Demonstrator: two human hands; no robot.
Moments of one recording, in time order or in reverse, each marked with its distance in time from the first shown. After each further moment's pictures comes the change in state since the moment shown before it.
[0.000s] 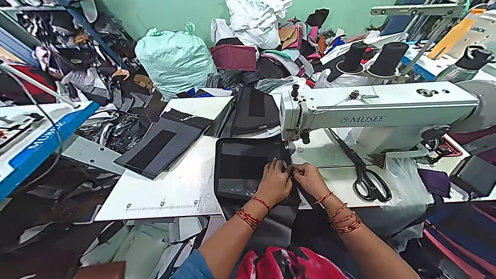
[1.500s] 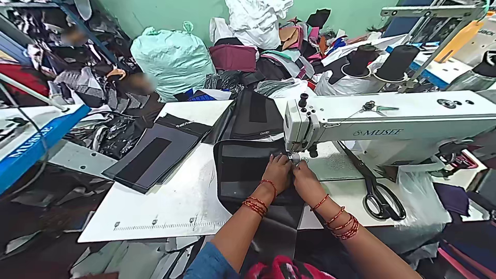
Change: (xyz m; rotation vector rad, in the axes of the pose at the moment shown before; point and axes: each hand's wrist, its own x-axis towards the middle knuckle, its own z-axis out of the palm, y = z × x) left_hand 0.061 -0.023 -0.020 -0.074 -0.024 0.016; right_hand 0.031 -0.038 0.009 -0.540 -0.134 0.040
